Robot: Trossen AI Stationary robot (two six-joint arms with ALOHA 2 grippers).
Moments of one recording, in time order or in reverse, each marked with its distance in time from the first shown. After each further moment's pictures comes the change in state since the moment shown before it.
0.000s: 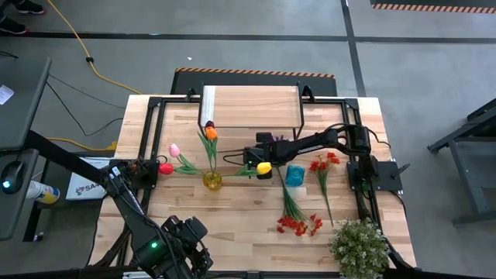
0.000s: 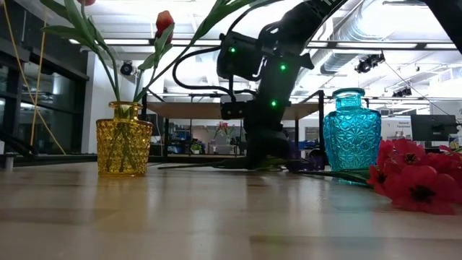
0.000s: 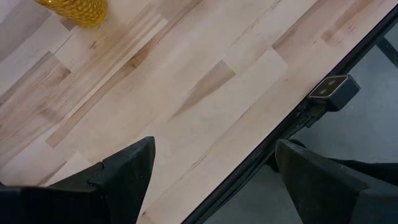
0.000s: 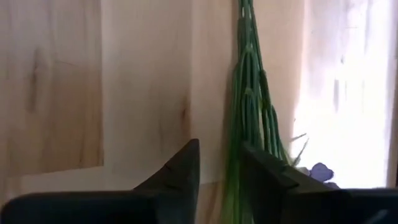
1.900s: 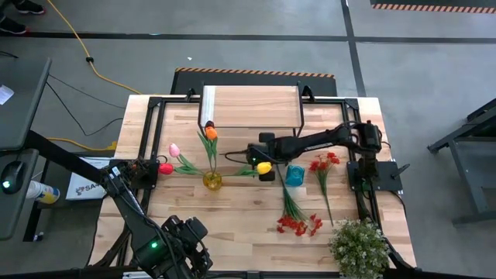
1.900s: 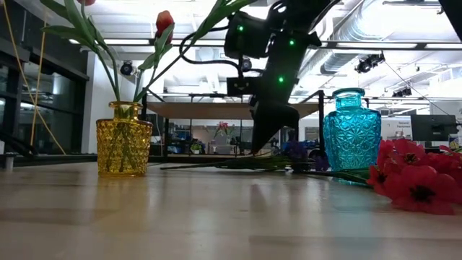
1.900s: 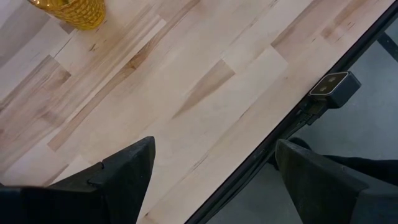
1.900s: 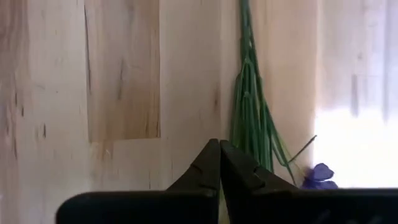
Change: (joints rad) left arm 0.000 0.000 0.000 0.001 0.000 0.023; right arm -0.004 -0.102 0.002 -0.096 -0.160 0.065
